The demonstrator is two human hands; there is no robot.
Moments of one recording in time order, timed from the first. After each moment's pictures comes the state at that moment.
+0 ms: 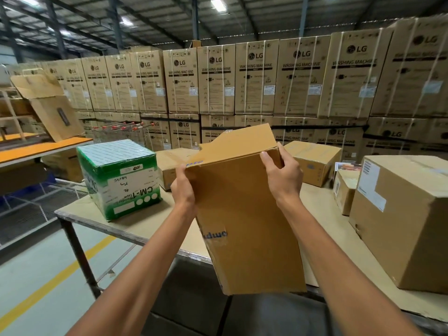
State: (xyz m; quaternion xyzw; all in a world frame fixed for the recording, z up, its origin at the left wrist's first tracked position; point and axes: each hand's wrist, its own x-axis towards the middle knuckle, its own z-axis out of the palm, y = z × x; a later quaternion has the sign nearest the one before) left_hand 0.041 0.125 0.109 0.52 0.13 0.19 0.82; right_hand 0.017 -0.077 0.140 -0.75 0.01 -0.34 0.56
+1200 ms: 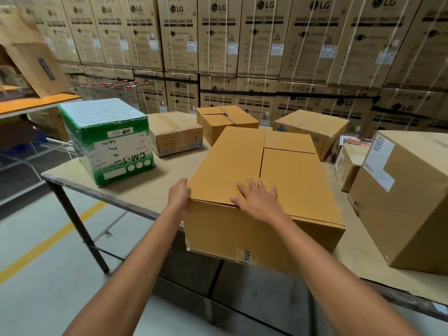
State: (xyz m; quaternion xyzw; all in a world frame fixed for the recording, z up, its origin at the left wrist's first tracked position) left_hand 0.073 0.143 0.002 0.67 0.21 0.03 0.71; right_hand 0.064 -0.073 0.009 -0.99 -0.10 0.01 0.09
